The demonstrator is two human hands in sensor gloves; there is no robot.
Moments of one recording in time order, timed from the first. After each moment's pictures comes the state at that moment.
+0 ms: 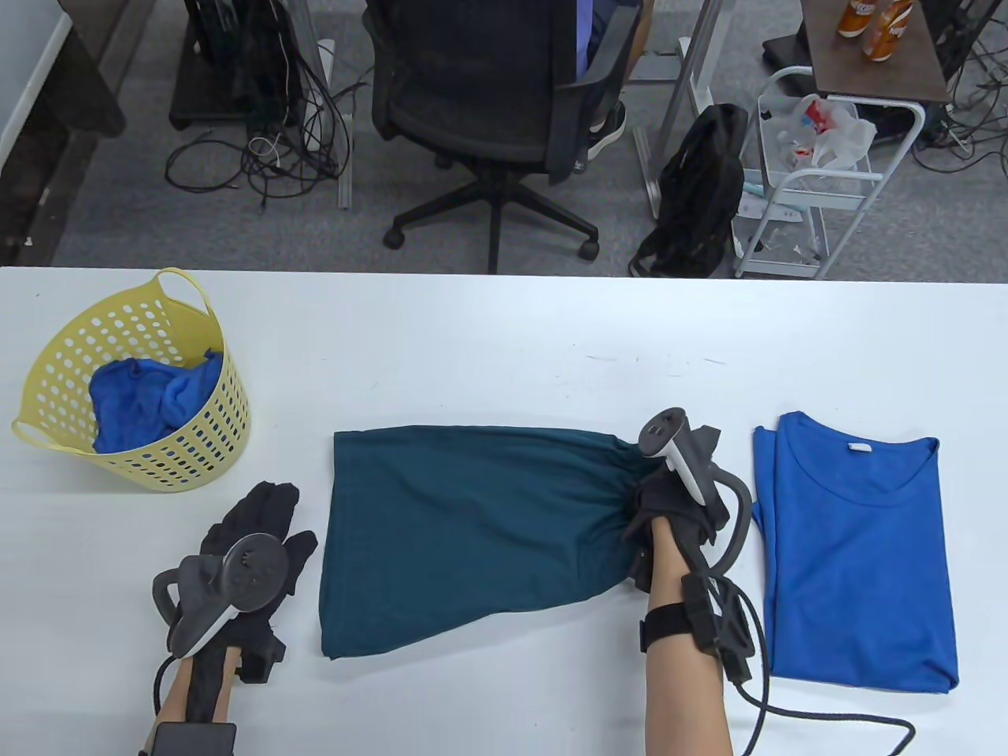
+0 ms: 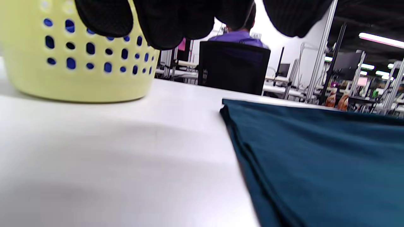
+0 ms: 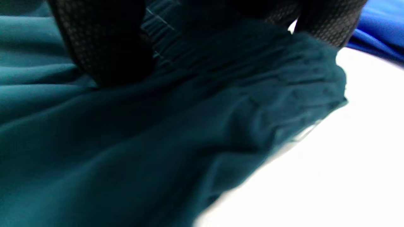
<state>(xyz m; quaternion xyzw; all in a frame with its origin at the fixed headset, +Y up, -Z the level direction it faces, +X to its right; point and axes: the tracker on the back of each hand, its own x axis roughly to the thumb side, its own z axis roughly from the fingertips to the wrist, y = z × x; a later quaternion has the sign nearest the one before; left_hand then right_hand) -0.286 -0.732 -0.178 0.01 0.02 0.07 1.00 0.189 -0.764 -0.315 -0.25 0.24 0.93 0.09</state>
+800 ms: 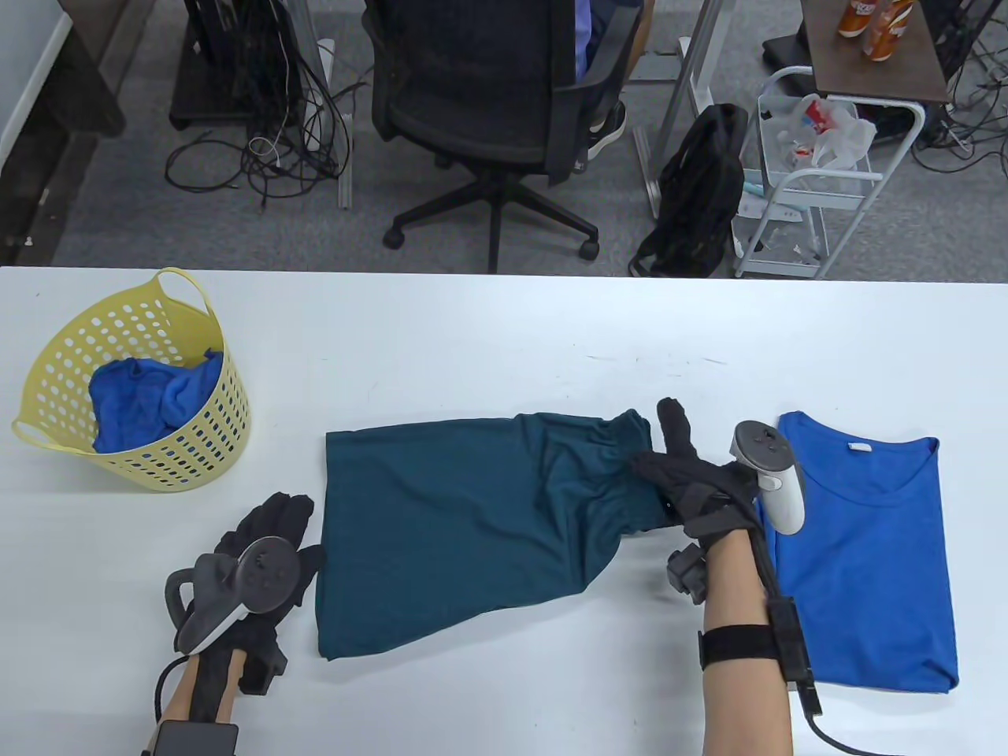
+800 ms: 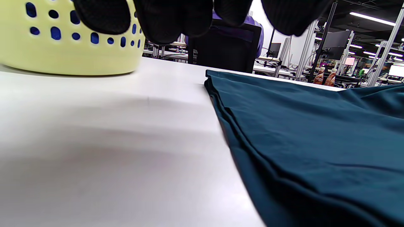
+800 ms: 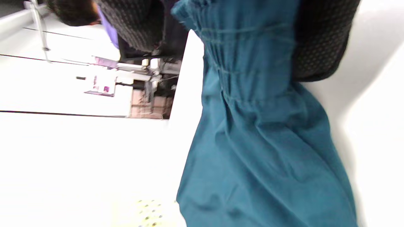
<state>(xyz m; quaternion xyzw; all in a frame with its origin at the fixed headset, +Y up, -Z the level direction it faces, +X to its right) -0.279 -0.743 -0.179 -0.03 -0.01 0.07 1.00 0.237 -0.762 -0.299 0.02 0.28 0.72 0.63</state>
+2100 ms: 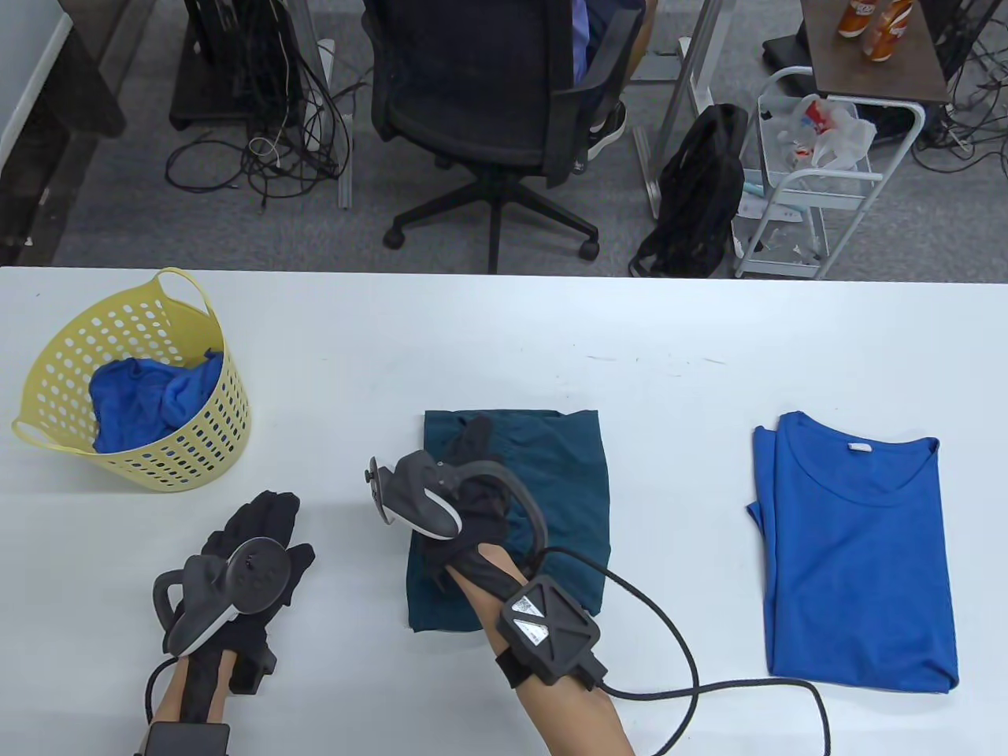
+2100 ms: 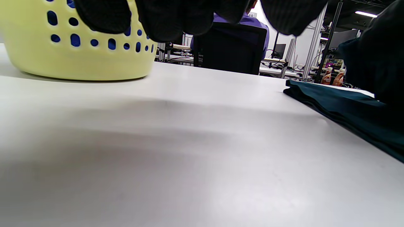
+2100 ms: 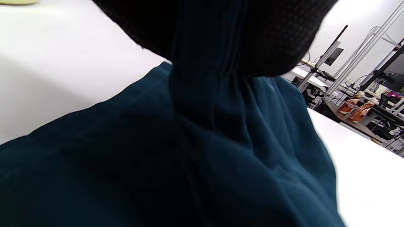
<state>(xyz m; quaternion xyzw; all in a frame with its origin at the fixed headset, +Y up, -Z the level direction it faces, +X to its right) -0.291 -0.744 -0.178 -0.02 0.00 0.06 1.00 -0.088 -0.713 -0.263 0.08 0.11 0.97 -0.18</state>
